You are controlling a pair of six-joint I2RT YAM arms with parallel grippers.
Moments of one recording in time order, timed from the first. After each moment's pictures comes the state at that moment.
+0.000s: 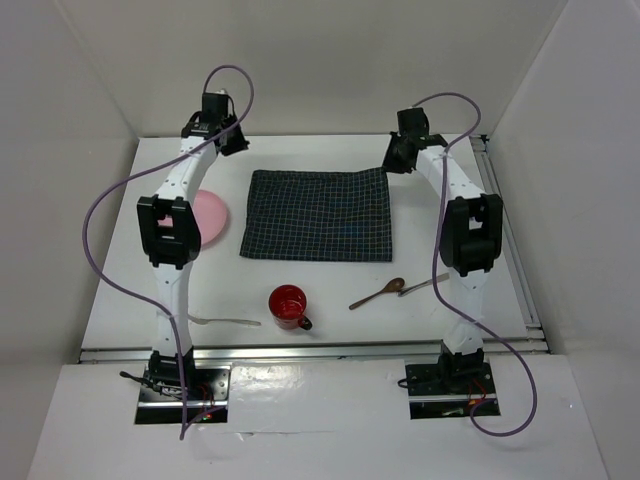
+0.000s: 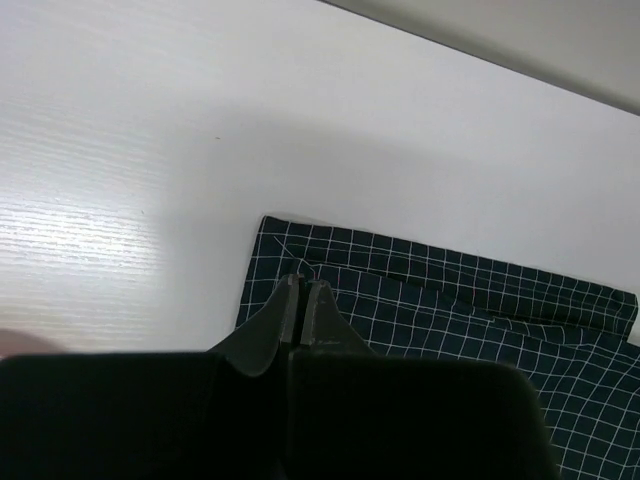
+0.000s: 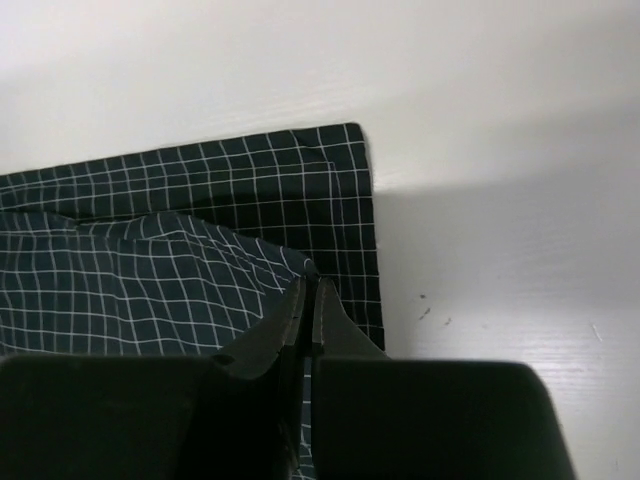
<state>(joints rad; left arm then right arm) -0.09 2.35 2.28 -0.62 0.02 -0.45 0.16 2.16 1.90 -0.57 0.02 0.43</state>
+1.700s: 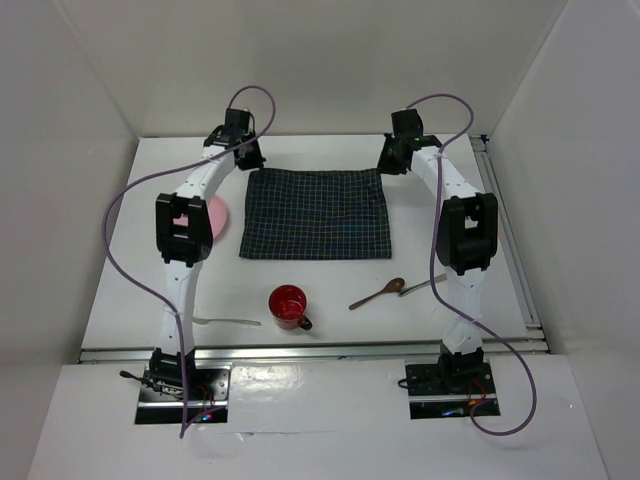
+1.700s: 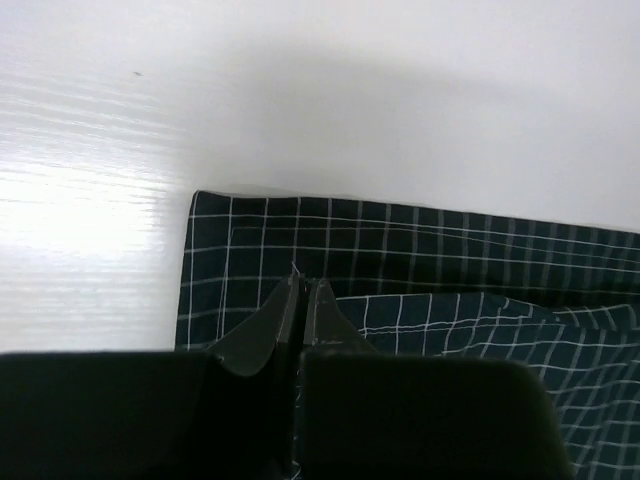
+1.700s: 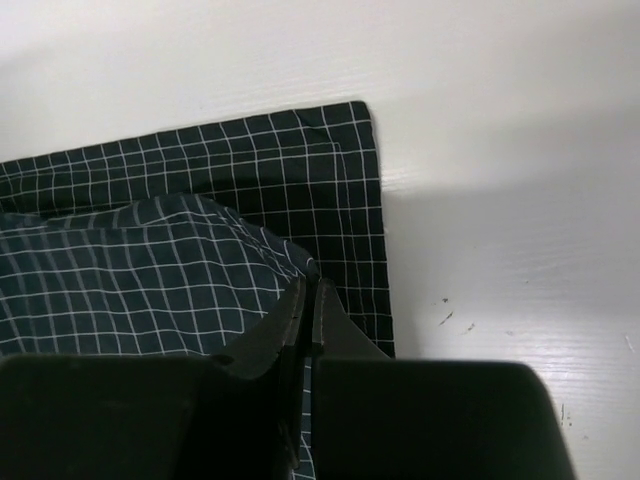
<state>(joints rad) -0.15 2.48 2.28 -0.59 0.03 -0.44 0.18 2.18 1.93 -0.56 0.01 0.43</state>
